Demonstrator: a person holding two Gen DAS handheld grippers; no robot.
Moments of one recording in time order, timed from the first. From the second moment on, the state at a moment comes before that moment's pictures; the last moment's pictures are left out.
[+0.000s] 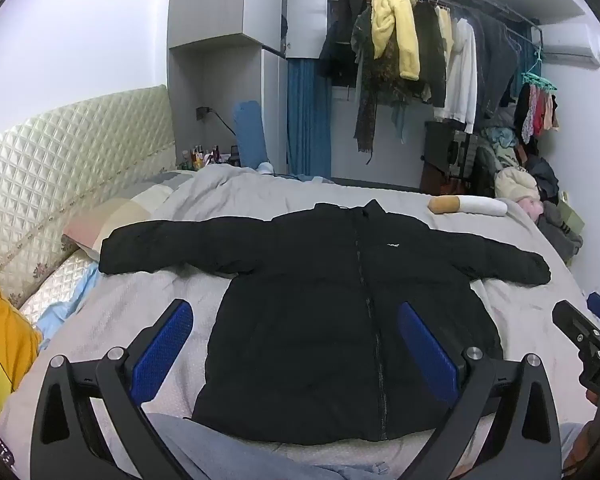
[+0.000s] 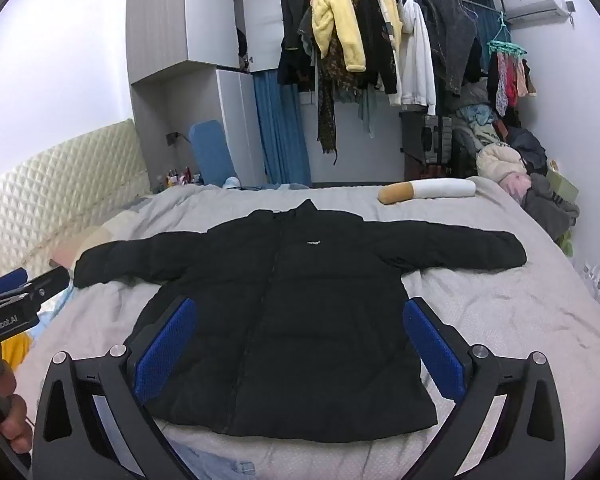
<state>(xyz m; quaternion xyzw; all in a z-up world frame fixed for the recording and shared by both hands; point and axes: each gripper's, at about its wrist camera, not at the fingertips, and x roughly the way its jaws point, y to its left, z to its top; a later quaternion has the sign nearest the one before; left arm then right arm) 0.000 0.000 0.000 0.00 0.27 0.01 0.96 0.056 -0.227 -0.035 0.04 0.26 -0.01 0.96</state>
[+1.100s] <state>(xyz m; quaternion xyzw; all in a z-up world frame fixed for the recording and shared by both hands) 0.011 -0.003 -0.014 -0.01 0.30 -0.01 0.96 0.057 -0.223 -0.030 0.03 0.25 -0.01 0.97</state>
